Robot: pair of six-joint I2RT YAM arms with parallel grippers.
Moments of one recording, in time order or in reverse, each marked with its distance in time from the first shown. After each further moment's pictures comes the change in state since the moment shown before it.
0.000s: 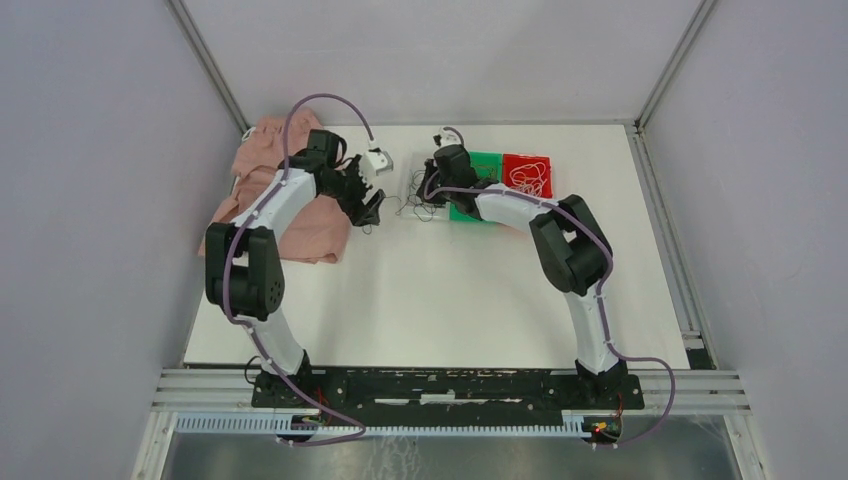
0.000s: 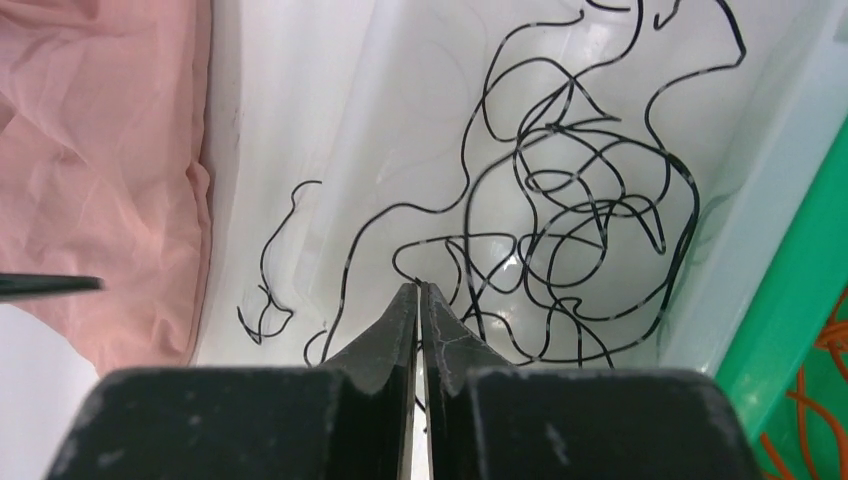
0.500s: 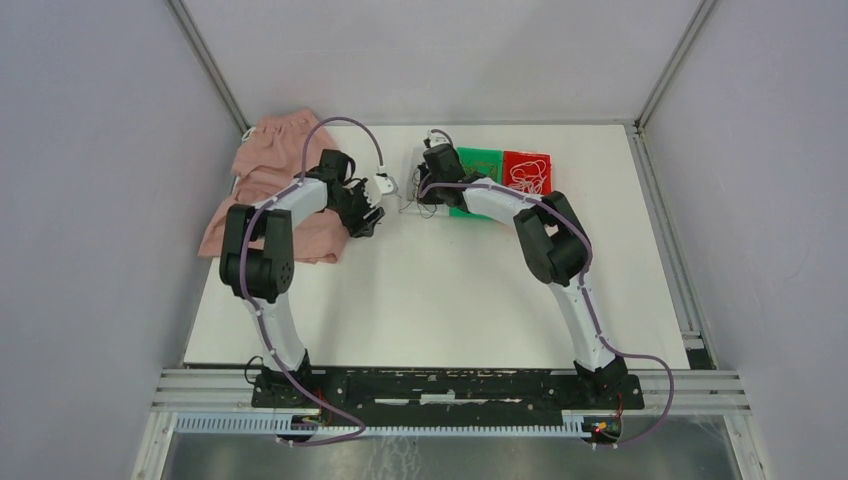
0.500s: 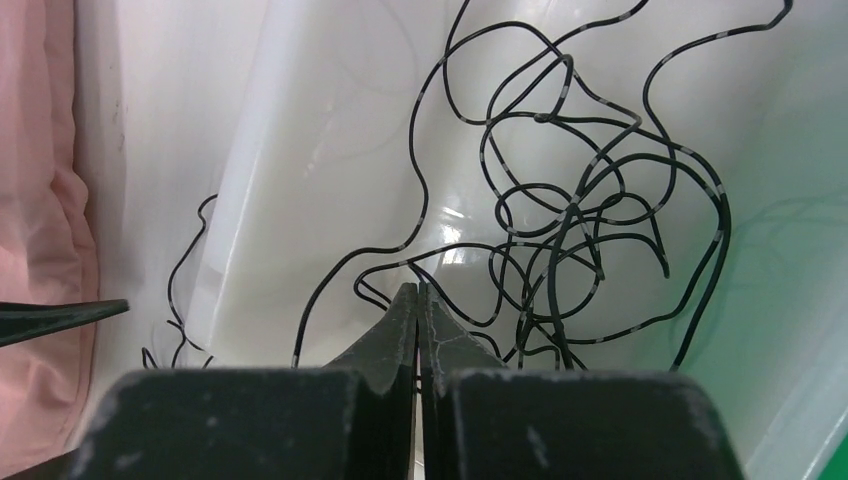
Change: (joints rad) left arm 0.000 0.145 -0.114 0.126 -0.127 0.152; right arm 0.002 0.174 0.224 -0.169 0.047 -0.084
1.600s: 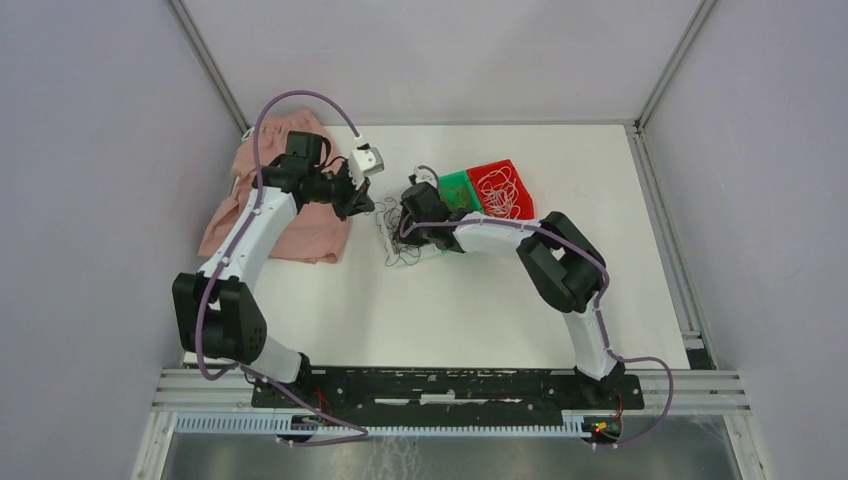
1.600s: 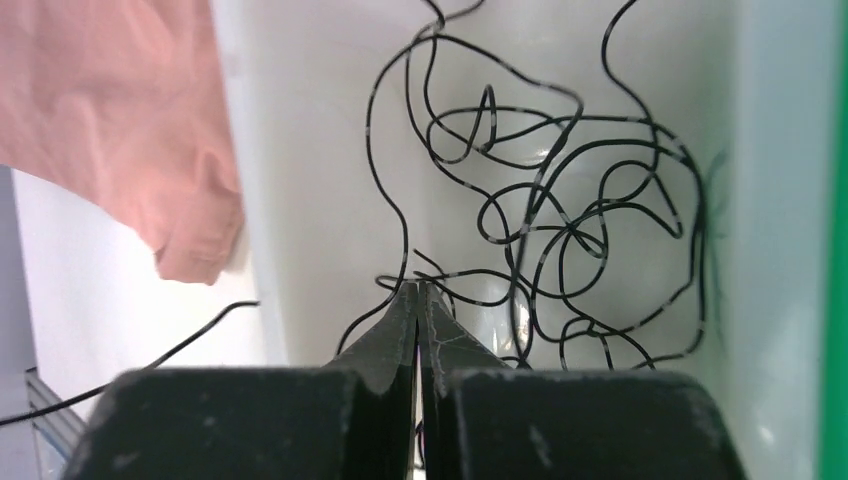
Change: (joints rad) left arm 0.000 -0.408 0.008 -0.175 0.244 -0.143; right arm 0.201 -0.211 -0.334 0.094 0.011 0.292
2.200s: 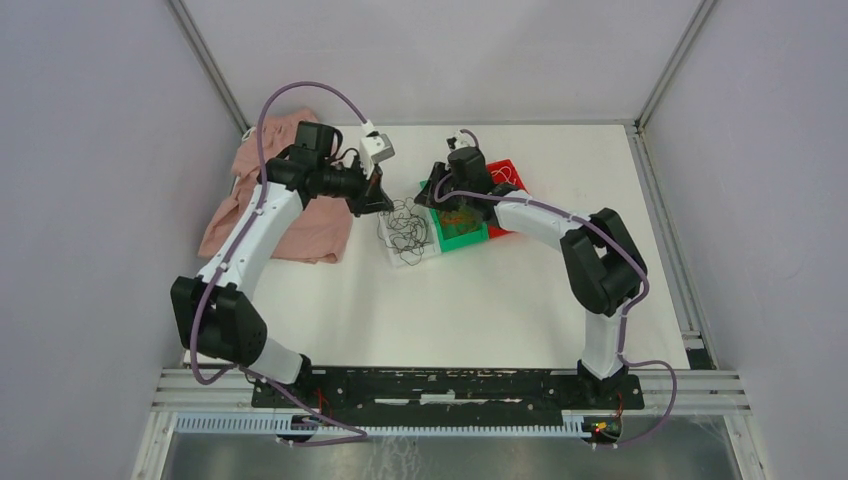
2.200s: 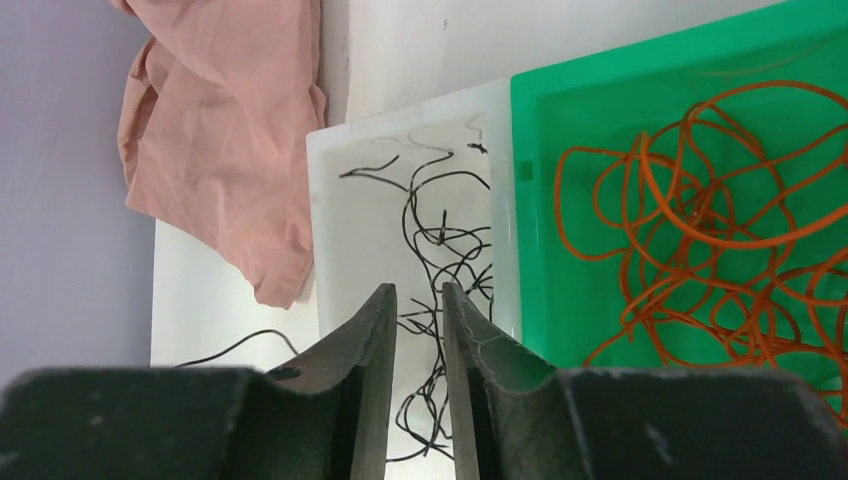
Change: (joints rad) left arm -0.084 0.017 0.103 -0.044 0.106 -0.256; right arm -0.188 -0.191 -0.060 0.039 -0.172 -0.037
